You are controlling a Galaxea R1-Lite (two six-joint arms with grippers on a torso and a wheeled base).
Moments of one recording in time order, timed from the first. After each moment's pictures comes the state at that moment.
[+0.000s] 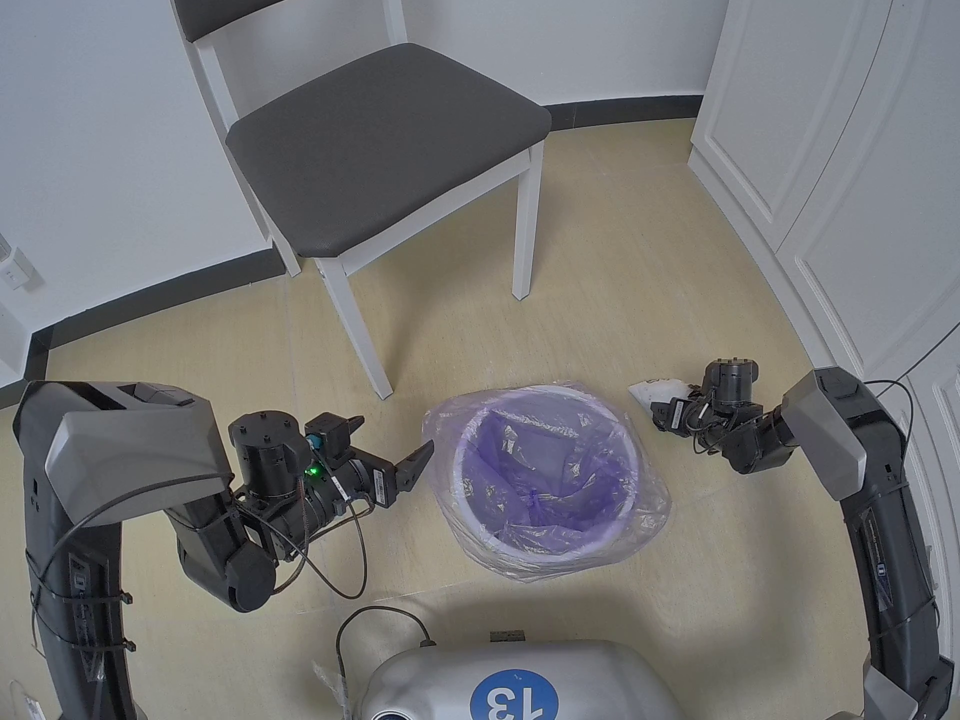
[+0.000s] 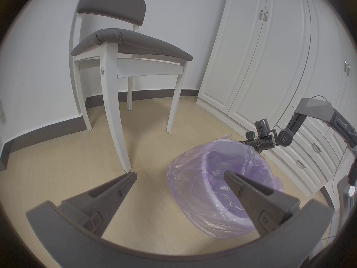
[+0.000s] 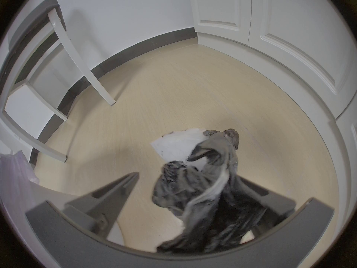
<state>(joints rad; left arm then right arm) -0.37 2.29 -0.65 -1.47 -0.14 0.02 0.07 2.81 -1.74 -0.60 -0.01 0.28</state>
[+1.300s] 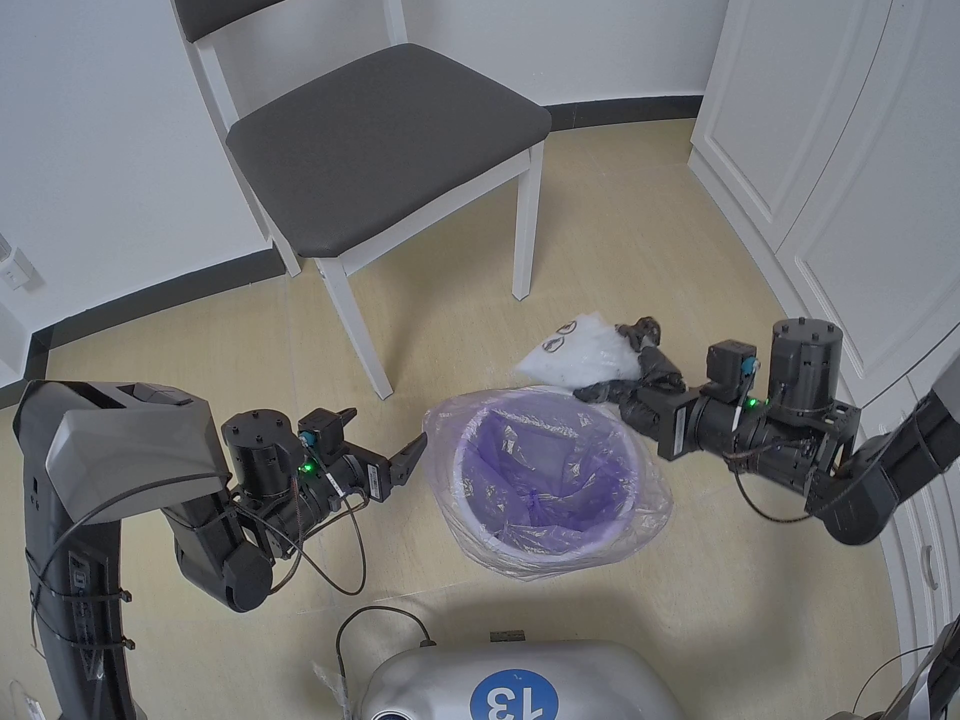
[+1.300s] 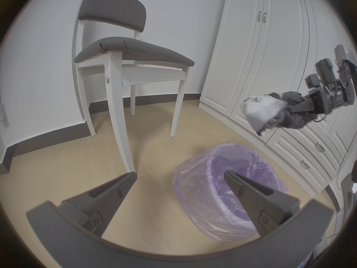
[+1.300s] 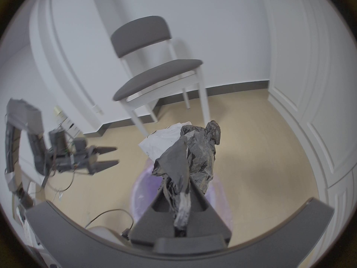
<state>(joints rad) -0.35 2.29 -0.64 -1.51 -0.12 0.04 0.47 1.88 -0.66 -0.95 0.06 0.05</state>
